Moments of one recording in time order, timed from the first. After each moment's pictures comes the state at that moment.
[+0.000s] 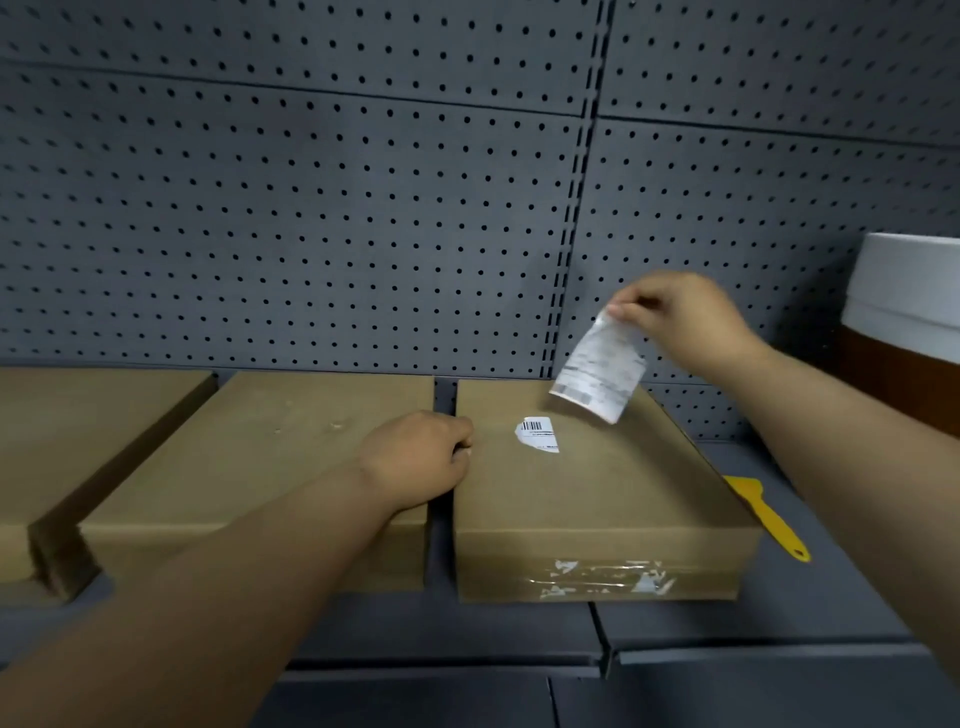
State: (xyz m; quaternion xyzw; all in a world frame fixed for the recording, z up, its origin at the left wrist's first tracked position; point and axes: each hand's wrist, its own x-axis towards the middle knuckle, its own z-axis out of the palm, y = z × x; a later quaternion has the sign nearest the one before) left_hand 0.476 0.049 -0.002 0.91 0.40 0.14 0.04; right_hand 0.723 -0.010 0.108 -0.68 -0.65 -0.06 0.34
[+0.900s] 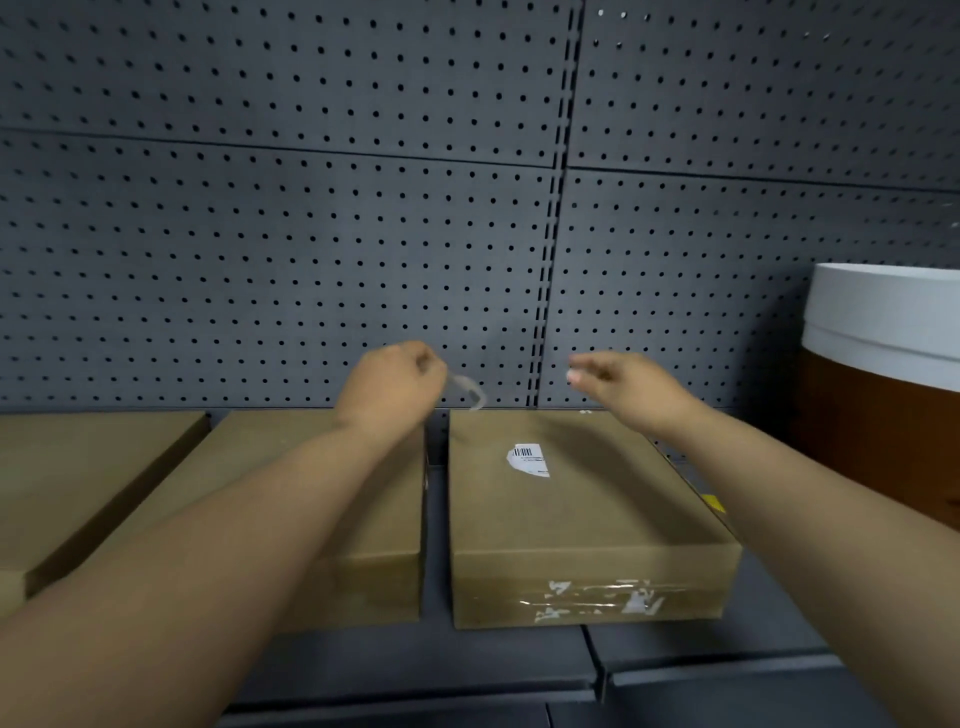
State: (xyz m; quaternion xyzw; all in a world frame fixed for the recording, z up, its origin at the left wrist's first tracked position) left_hand 0.479 0.061 0.070 0.78 0.48 0.38 0.12; right_hand 0.709 -0.017 0.080 -0.71 -0.63 0.09 0.31
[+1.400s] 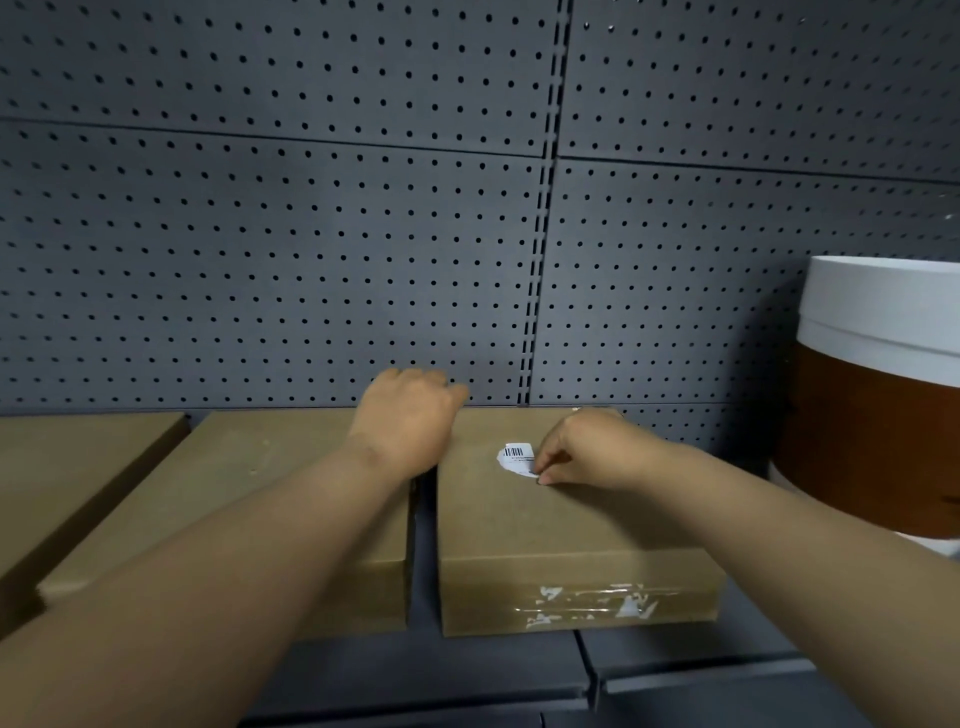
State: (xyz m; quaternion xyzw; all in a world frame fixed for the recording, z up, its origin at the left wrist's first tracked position) left_hand 0.499 0.062 0.047 0.87 0.38 0.16 -0.25; right_hand 0.696 -0.010 0.043 -0.66 -0.75 0.01 0.04
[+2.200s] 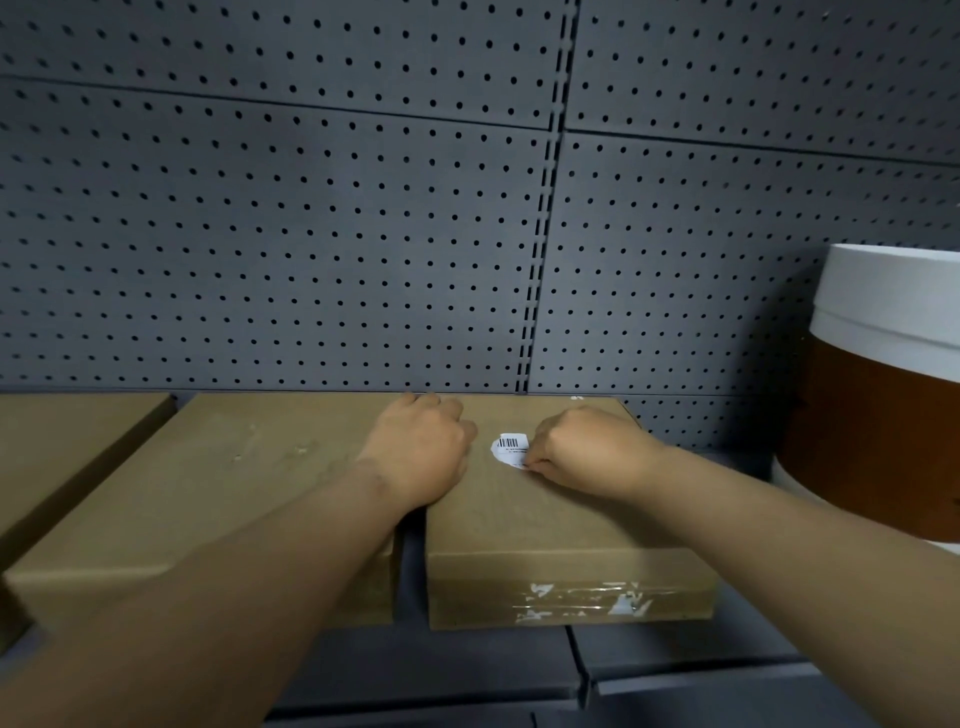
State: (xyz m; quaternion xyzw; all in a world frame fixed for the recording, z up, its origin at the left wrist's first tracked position) left_hand 0.512 0.058 0.012 0.90 0.35 0.11 -0.23; right_hand 0.691 -0.010 0.034 -0.57 -0.81 -0.14 -0.05
